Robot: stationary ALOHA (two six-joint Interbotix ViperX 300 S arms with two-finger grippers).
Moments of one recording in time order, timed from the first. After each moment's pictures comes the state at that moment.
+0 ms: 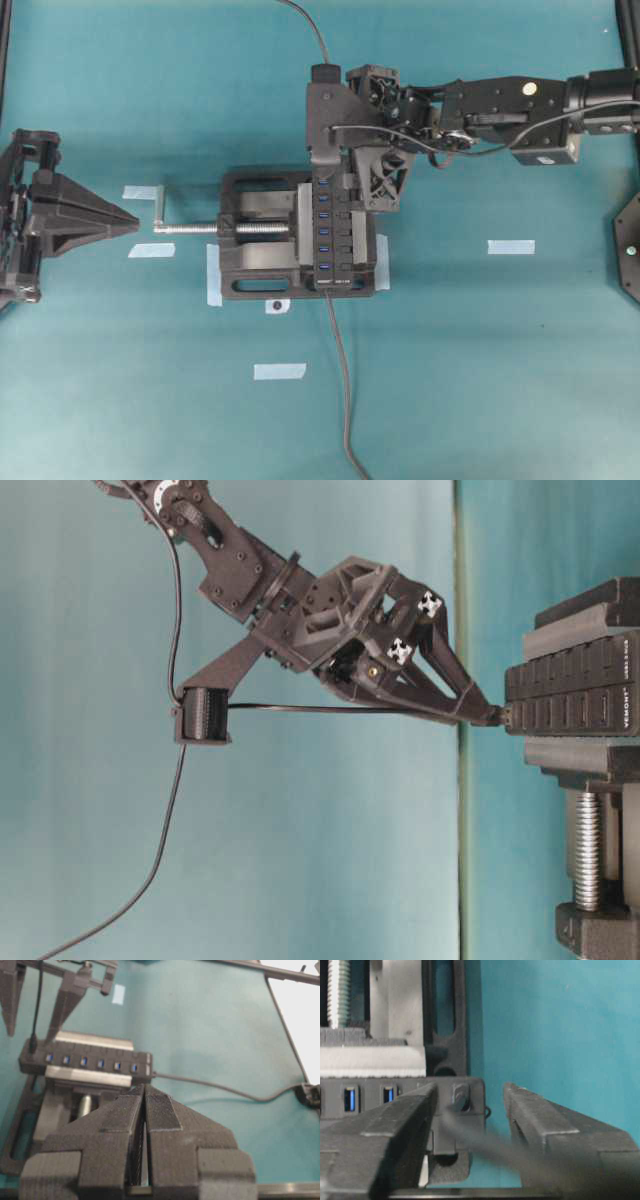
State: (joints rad) left arm -0.03 -0.93 1.18 0.00 -0.04 -0.18; right arm -0.22 0.12 0.45 -0.04 0.33 -0.21
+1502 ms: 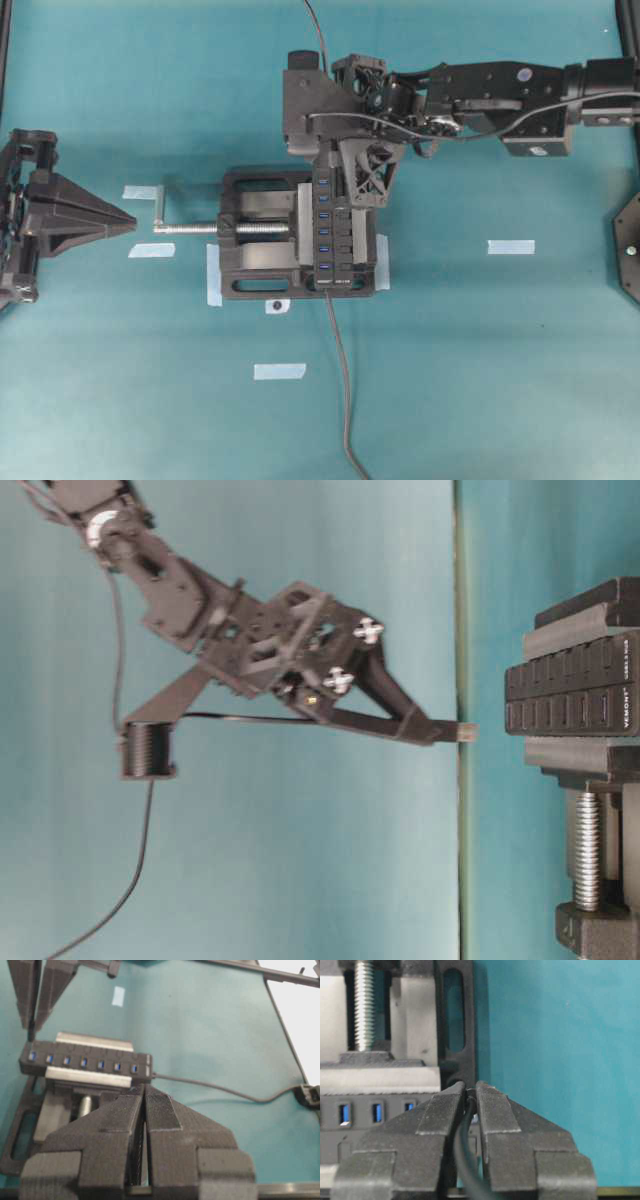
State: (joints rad) left arm -0.03 -0.93 1.19 0.00 -0.04 -0.18; right arm -0.20 0.10 0.31 -0.01 0.54 -0.21
